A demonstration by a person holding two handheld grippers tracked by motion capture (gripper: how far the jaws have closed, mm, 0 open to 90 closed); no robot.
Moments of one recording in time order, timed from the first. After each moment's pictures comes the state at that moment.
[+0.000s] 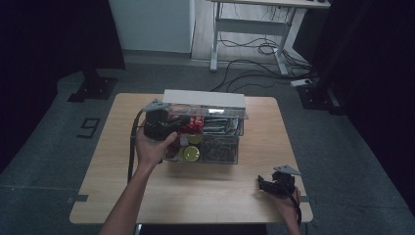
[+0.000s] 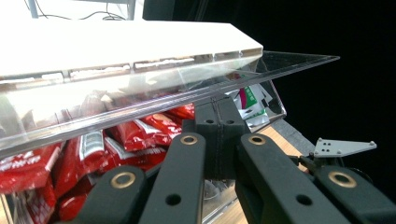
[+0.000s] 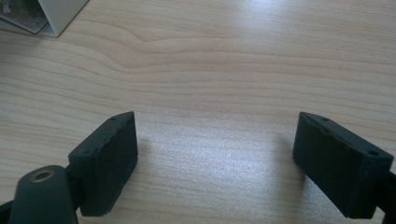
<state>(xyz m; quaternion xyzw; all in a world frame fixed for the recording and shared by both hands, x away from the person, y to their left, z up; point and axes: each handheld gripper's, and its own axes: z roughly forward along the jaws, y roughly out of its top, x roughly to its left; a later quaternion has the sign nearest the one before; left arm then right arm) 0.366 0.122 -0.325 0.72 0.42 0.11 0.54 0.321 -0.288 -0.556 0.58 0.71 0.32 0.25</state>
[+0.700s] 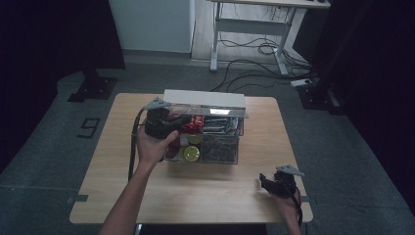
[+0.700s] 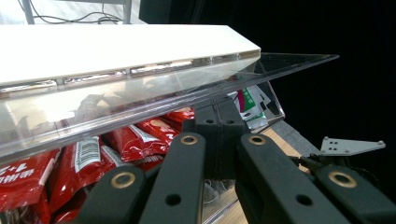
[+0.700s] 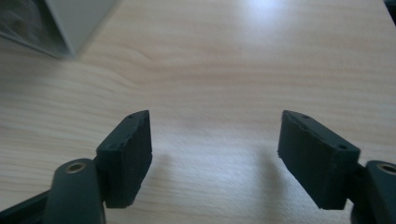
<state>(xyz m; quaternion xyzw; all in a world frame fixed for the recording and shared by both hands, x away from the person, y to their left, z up) 0.371 0.120 -0.326 0.73 0.41 0.11 0.54 0.315 -0.287 -0.541 0.58 0.69 0.35 0.25</state>
